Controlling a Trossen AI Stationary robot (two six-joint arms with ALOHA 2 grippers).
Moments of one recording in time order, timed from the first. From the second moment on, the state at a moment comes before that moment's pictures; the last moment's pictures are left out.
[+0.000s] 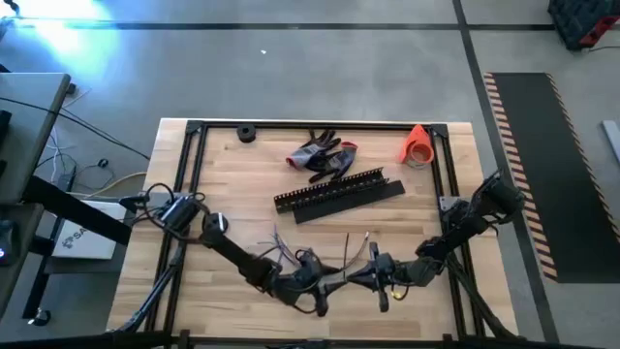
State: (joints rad) left arm -0.57 2.17 1.23 0.71 -0.76 -0.49; right arm 0.76 1.75 0.50 1.13 0.64 0.45
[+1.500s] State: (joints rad) left arm -0.59 2.16 1.23 0.81 -0.84 -0.41; right arm 0.69 1.75 0.50 1.09 0.47 0.36
